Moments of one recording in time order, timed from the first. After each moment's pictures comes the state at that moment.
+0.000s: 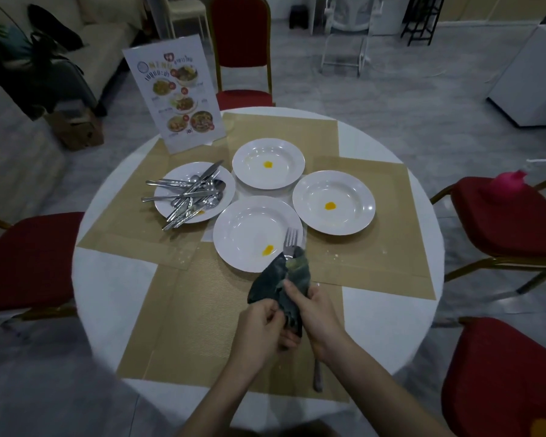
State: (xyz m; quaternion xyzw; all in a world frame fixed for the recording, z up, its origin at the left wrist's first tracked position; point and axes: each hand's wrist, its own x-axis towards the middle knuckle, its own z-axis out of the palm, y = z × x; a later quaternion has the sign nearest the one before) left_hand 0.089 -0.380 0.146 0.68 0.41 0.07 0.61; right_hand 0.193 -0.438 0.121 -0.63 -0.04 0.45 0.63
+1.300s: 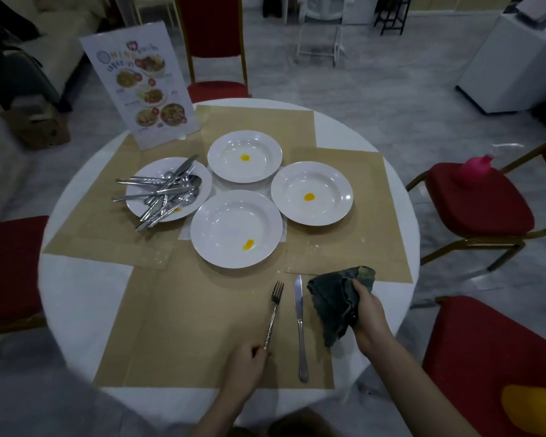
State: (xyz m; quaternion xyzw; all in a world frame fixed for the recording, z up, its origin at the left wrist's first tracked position) left_hand 0.062 -0.407 0.048 0.69 0.48 -0.05 0.54; right_hand 0.258 -0.518 0.095 -0.65 0.17 0.36 0.65
